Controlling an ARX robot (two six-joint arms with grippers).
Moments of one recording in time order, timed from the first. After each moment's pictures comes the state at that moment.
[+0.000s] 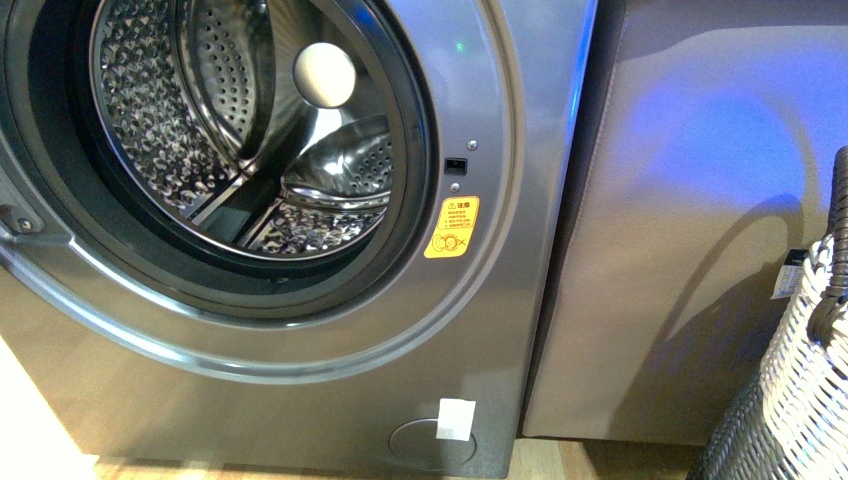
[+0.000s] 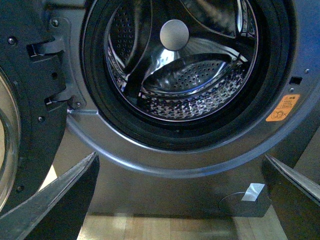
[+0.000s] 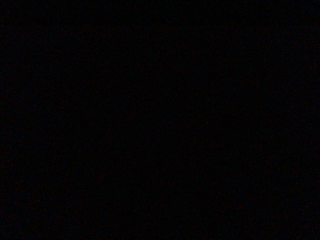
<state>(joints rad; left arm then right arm) 0.00 0.00 0.01 0.00 0.00 0.00 -0.46 2.90 1.26 0.40 -0.16 0.14</state>
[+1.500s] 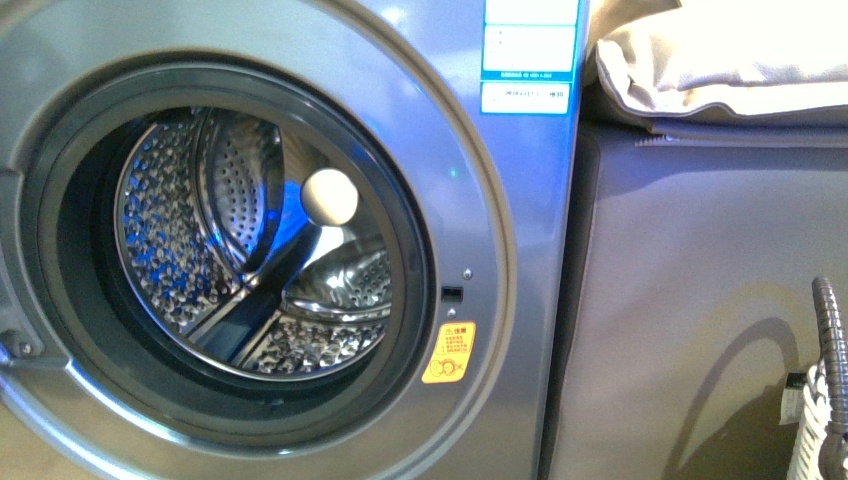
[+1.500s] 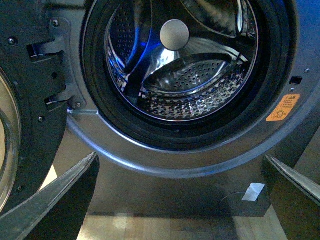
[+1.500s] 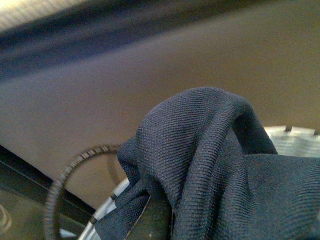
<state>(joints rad) 0.00 0.00 0.01 0.00 0.00 0.00 -0.53 1.25 0.82 0.14 -0.50 0.05</state>
